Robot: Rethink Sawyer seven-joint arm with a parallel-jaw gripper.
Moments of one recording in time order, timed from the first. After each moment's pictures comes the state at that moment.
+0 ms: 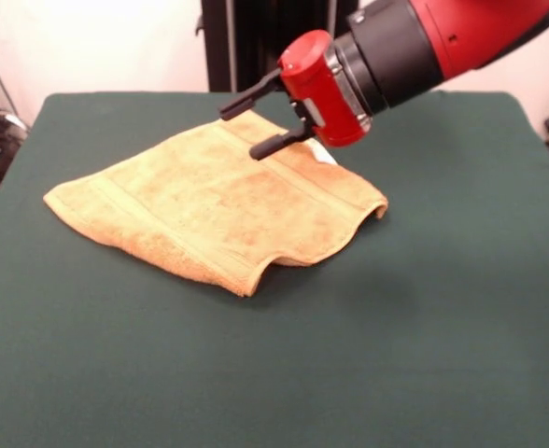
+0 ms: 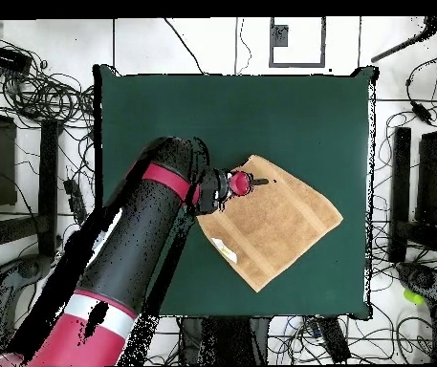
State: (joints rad) arm 0.42 -0.10 -0.71 1.03 -0.41 0.93 2.16
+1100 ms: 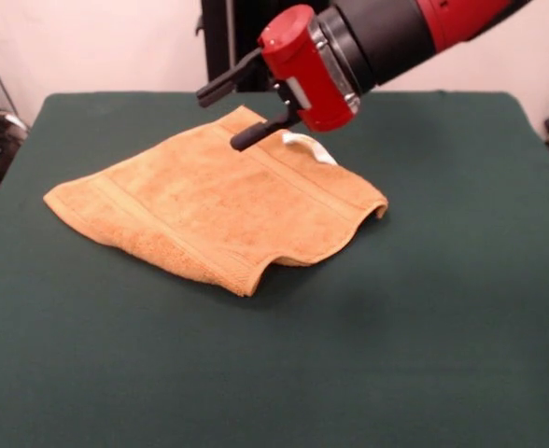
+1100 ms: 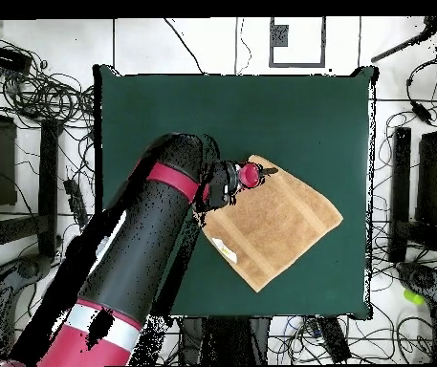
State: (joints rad) arm 0.40 -0.15 -0.71 1.05 -0.47 0.86 2.16
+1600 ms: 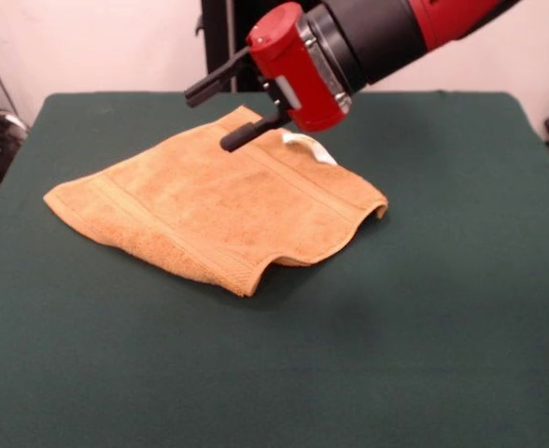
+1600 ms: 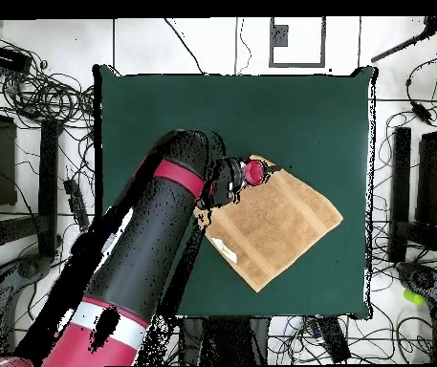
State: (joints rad) arm 0.38 -0.16 -0.71 1.04 -0.47 0.85 2.16
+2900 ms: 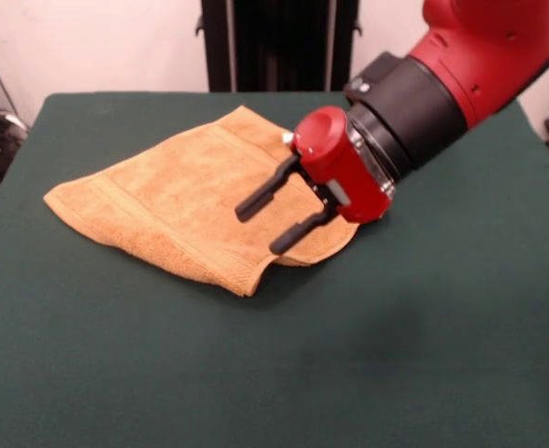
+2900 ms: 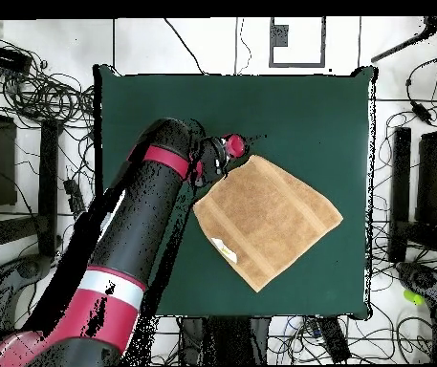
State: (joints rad) arm 0.38 -0.01 -0.71 0.88 -0.47 0.70 2.16
